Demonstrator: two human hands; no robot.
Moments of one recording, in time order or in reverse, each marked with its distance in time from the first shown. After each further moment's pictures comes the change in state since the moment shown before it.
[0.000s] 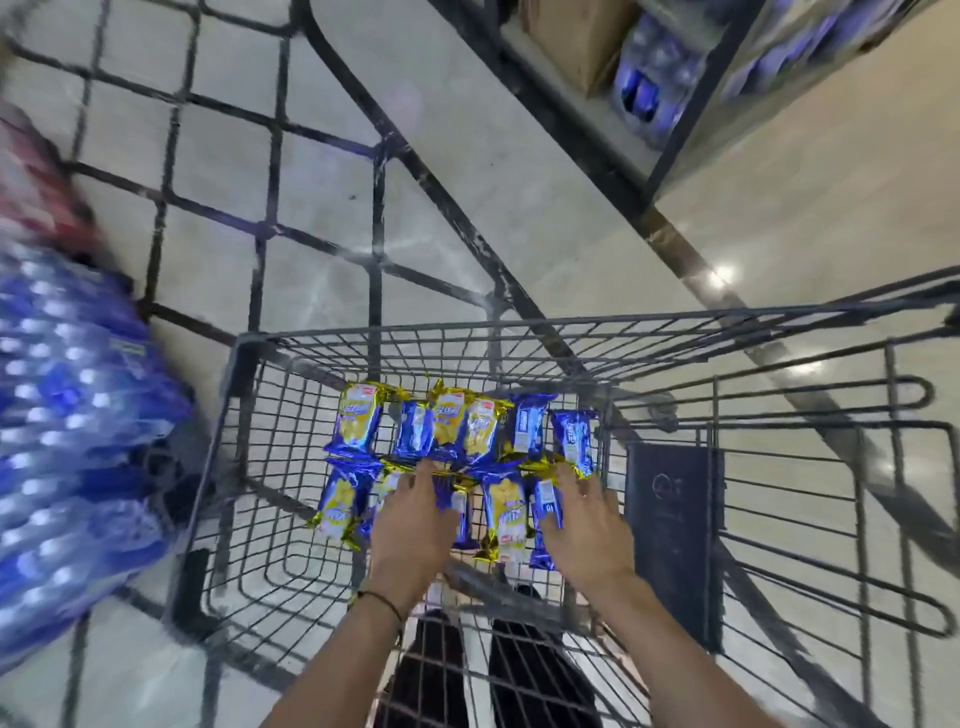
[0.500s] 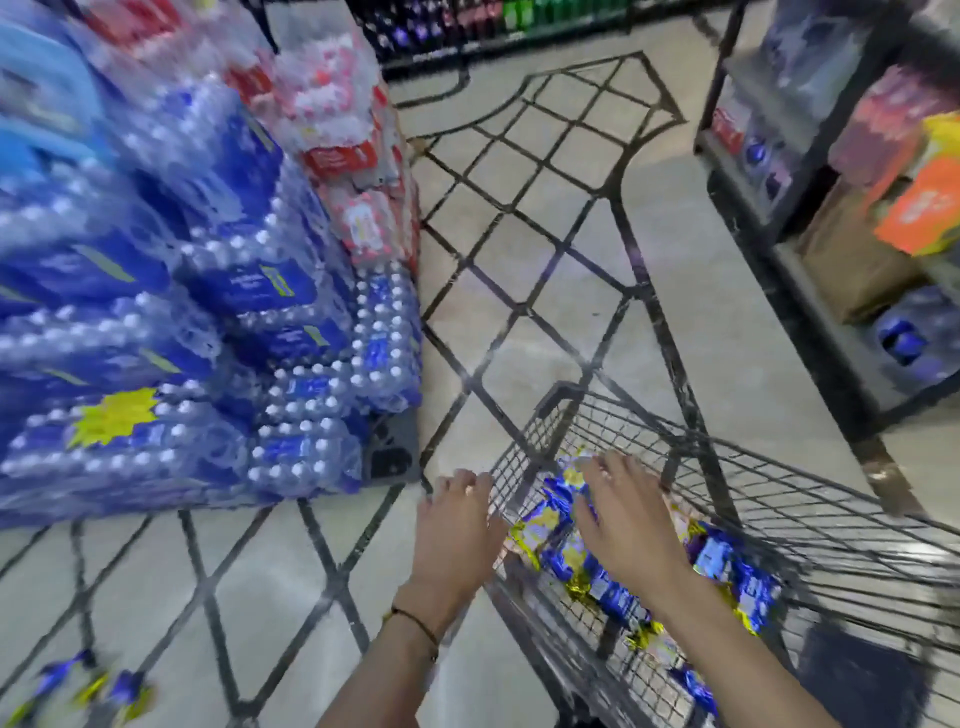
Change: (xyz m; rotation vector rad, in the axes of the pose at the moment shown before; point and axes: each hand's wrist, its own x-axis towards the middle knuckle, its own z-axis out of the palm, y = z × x) left_hand -0.183 -0.172 -0.169 -0.030 0.499 -0.088; right_hand -0.148 -0.263 -0.092 -0.318 0.372 -0.928
